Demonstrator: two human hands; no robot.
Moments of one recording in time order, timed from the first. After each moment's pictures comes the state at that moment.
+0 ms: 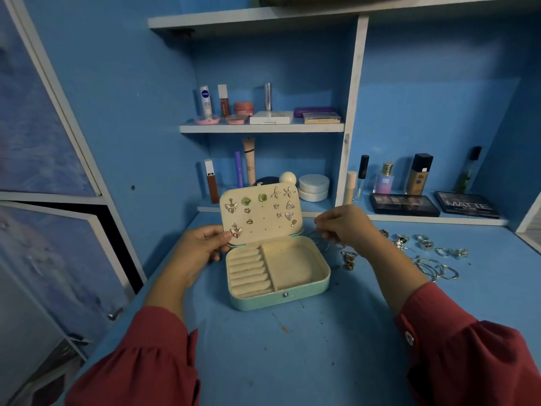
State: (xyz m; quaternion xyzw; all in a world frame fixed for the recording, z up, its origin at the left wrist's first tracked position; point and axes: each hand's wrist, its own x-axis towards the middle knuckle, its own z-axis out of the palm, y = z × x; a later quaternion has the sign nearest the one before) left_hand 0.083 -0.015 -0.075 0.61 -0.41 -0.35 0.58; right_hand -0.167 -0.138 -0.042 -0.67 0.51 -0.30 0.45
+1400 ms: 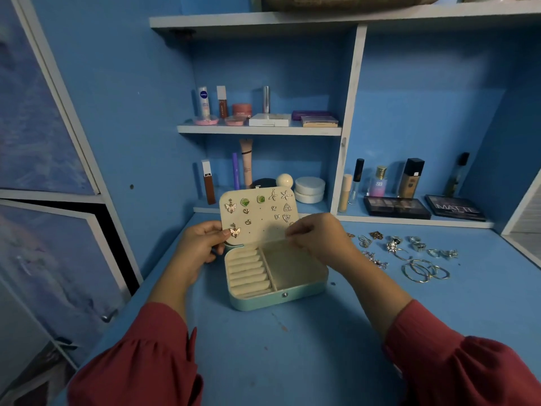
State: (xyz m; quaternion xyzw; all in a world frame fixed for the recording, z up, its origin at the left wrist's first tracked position) left_hand 0.090 -0.026 -0.078 0.61 -0.40 -0.35 0.59; right_hand -0.139 -0.088 -0.036 -0.77 0.45 -0.29 0.35
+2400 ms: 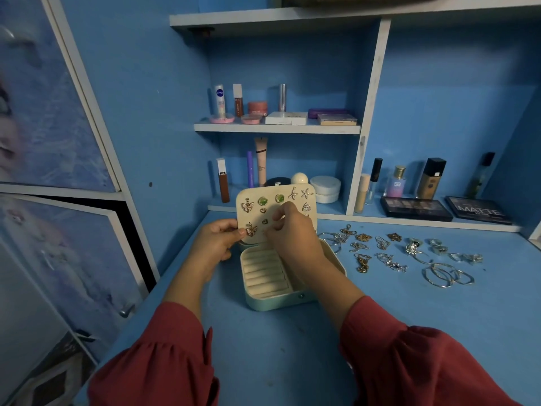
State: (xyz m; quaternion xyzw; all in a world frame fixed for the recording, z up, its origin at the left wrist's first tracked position) left_hand 0.085 -0.018 -0.069 0.61 -0.41 -0.34 0.59; right_hand -0.064 -0.079 -0.055 -0.77 0.44 -0.35 0.28
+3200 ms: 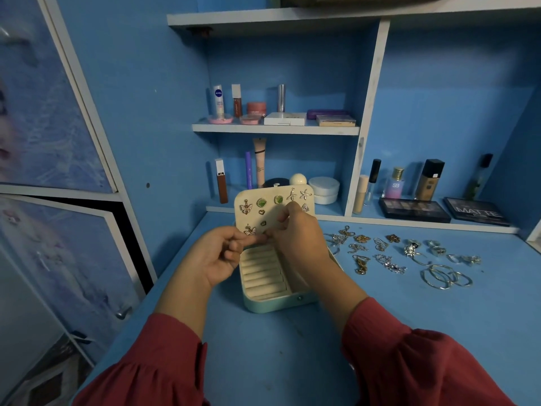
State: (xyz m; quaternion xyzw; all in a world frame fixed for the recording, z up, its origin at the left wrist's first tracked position) left_hand 0.064 -0.008 -0.048 0.47 -0.21 -0.59 0.62; right_hand -0.072 -0.083 -0.053 -0.78 0.46 -0.35 0.25
